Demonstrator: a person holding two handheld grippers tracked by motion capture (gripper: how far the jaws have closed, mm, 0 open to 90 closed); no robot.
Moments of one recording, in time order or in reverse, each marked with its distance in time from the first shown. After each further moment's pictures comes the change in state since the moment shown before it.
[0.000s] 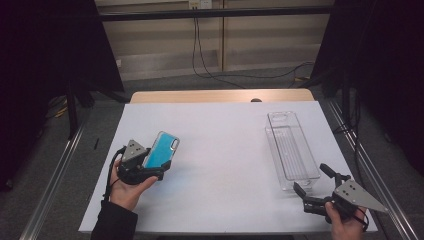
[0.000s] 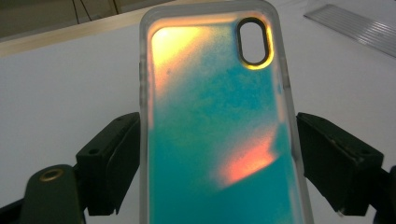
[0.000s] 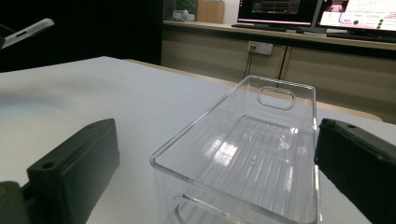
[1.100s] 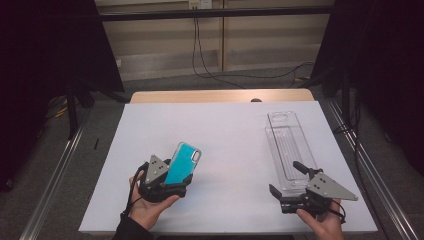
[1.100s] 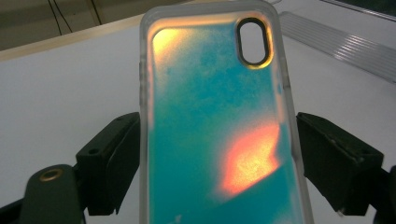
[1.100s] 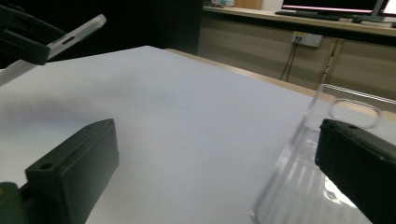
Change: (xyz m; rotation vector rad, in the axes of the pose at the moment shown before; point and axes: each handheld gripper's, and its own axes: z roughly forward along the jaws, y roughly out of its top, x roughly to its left) left arm -0.068 -0.006 0.005 -0.034 -0.034 0.057; right arm 0.044 0.023 0.037 0.070 0.169 -0.025
